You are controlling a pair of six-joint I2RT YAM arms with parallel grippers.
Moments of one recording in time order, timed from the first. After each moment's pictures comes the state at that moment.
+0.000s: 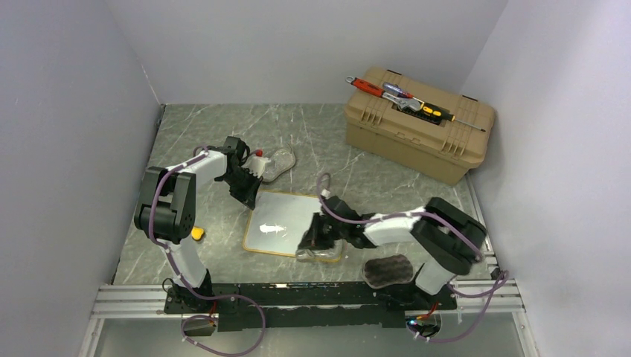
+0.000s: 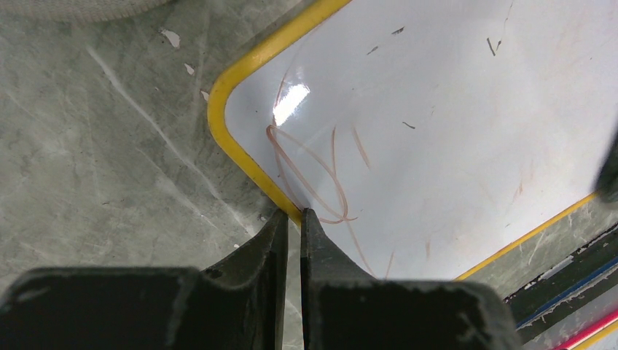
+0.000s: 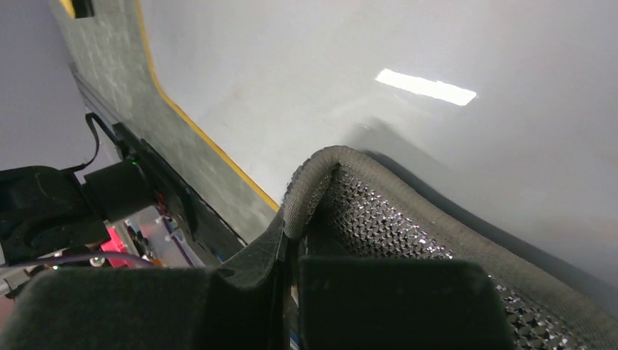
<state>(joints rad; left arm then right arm) -0.22 1.81 1.13 -0.73 0.37 0.40 0.94 1.68 0.62 0.26 -0.27 1.07</state>
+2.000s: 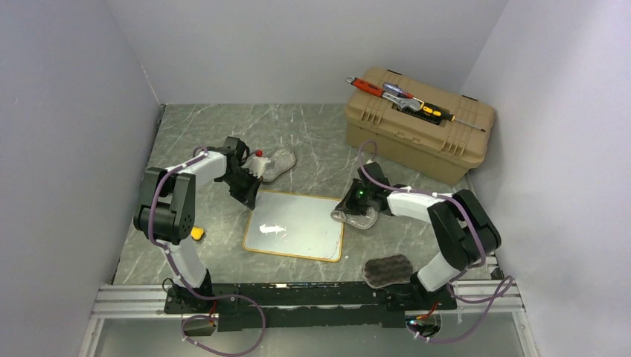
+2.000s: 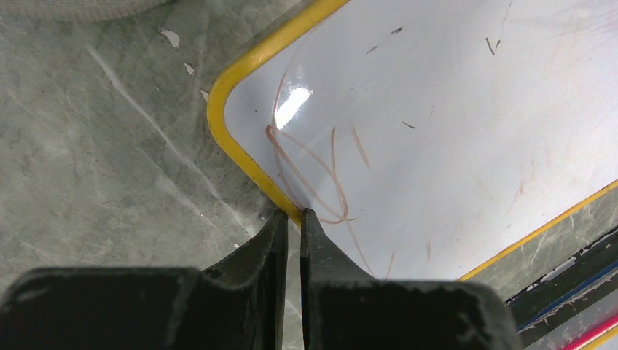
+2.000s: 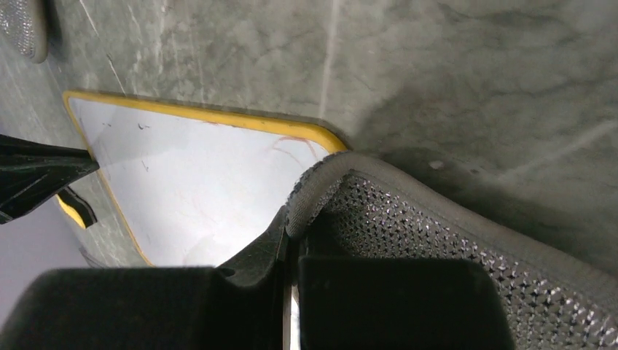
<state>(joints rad) -0.22 1.80 1.12 -0.72 0.37 0.40 0.47 1.59 0.68 -0.04 -0.21 0.91</state>
